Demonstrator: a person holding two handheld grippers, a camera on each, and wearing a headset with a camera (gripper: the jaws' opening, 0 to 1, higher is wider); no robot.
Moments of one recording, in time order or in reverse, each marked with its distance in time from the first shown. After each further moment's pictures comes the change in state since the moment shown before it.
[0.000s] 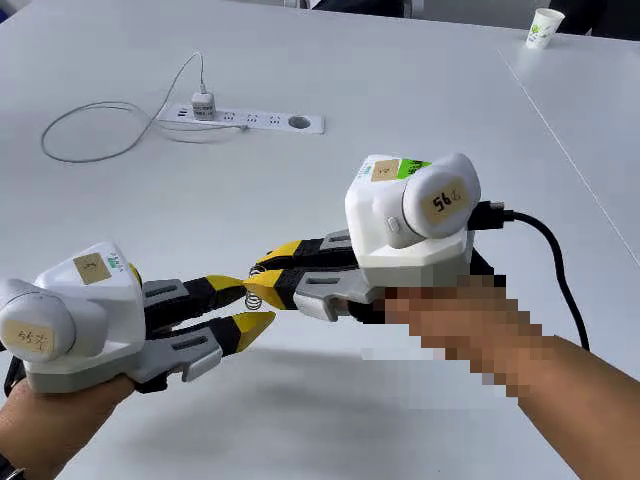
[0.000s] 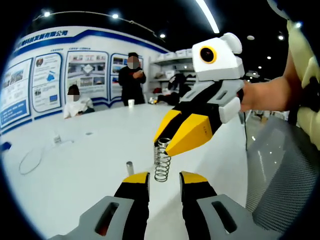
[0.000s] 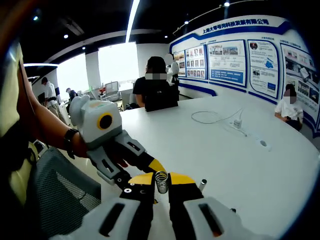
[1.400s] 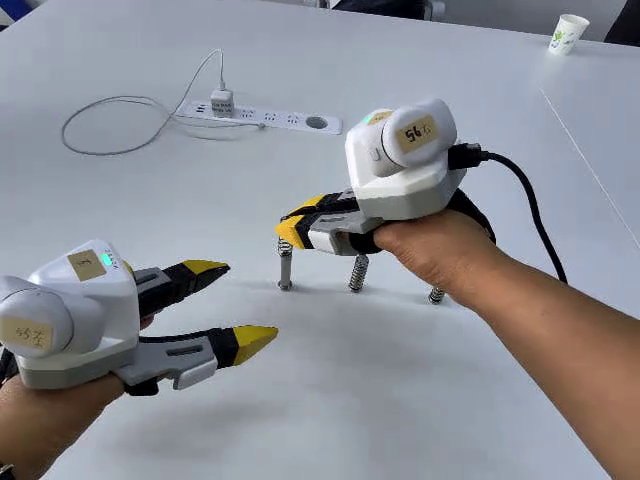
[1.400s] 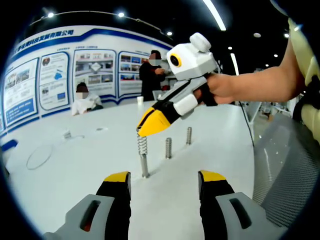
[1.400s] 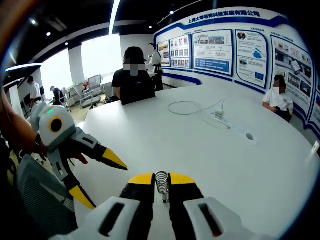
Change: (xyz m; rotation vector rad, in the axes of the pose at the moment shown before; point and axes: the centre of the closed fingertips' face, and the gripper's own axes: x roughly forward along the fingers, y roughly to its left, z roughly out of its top) left arm -0.013 0.018 -0.009 -0.006 0.023 0.071; right arm 0.031 -0.077 -0.008 0.053 0.097 -0.119
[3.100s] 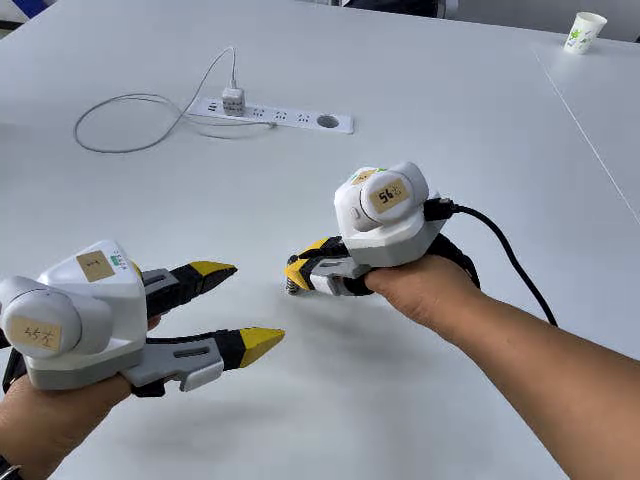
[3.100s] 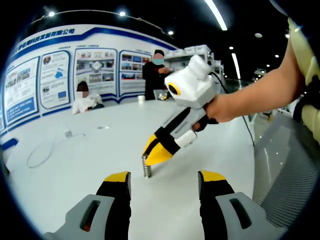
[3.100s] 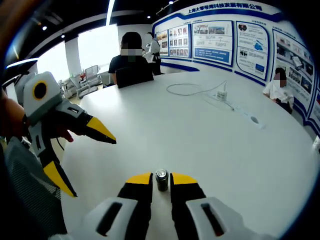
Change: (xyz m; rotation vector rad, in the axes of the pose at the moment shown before) left arm -0.002 0.004 -0.003 -0.008 0.007 0.006; right arm 0.025 0.001 -0.048 -0.008 0.084 -0.020
